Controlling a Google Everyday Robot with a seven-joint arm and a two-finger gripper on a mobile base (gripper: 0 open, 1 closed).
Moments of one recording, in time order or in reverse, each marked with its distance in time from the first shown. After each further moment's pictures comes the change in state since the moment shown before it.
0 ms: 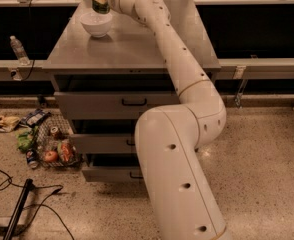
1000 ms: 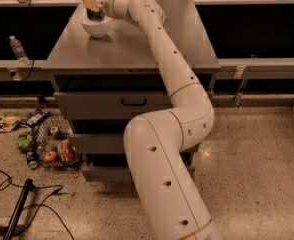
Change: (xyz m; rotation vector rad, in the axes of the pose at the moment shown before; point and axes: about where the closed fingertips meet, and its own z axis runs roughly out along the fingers) arm 0.031 0.019 0.015 -0.056 0.086 -0.034
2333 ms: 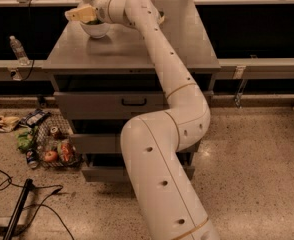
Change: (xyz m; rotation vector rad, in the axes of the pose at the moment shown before) arm 0.018 0.034 0.009 -0.103 0.055 -0.007
